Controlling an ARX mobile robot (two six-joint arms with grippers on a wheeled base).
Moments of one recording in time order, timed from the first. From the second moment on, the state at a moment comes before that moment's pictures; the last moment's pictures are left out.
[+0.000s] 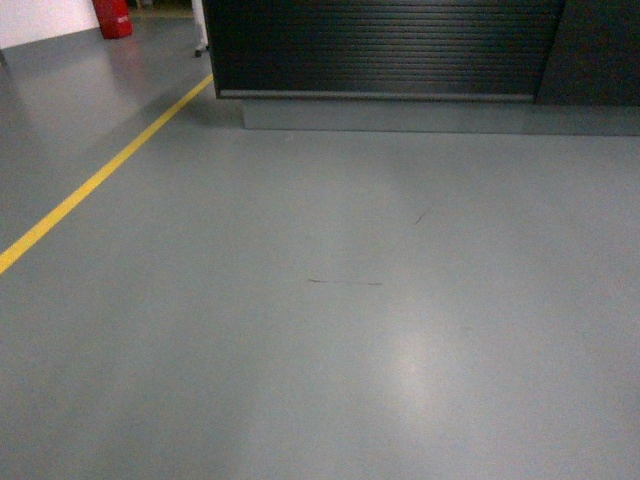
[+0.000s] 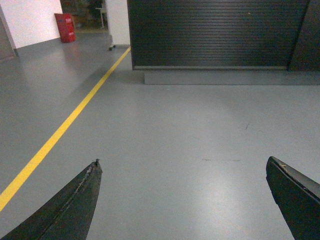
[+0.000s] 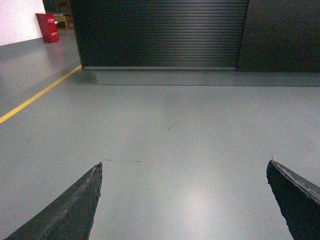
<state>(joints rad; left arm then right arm) 0.00 0.01 0.01 0.00 0.00 -0.01 0.00 0.00 0.01 0.00 0.00 0.00</state>
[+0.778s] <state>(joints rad) 0.00 0.01 0.01 0.00 0.00 -0.01 0.00 0.00 0.01 0.00 0.00 0.00</state>
